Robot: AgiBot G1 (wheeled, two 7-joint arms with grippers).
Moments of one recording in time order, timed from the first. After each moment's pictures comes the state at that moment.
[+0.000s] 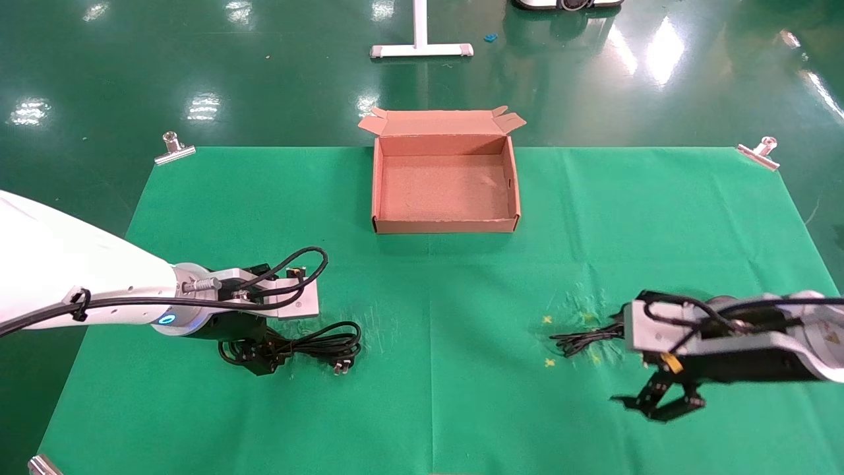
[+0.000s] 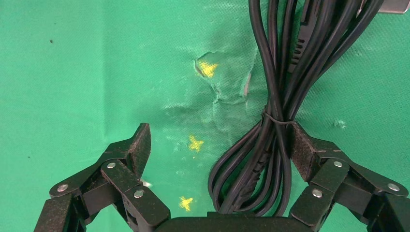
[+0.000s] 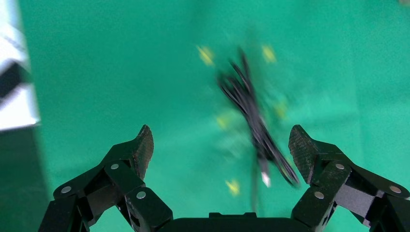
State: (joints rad) left arm -1.48 0.99 0.89 -1.36 2.22 1.42 -0.69; right arm 1.36 -0.65 -0.65 1.35 -1.74 -1.41 0.35
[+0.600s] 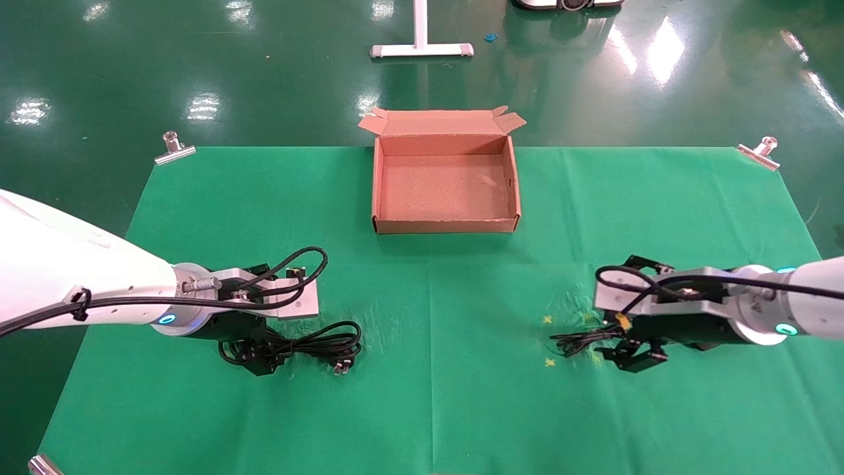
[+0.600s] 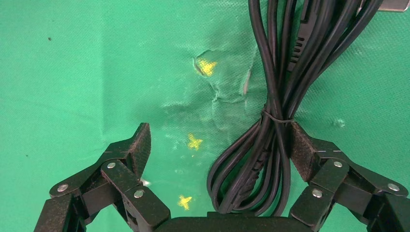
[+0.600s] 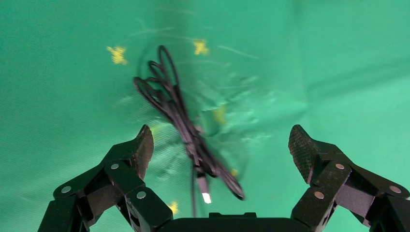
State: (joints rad) left arm -1.48 0.99 0.90 -1.36 2.23 1.43 -0.70; right arm 1.34 -0.76 -0.70 1.35 -1.96 -1.27 0.48
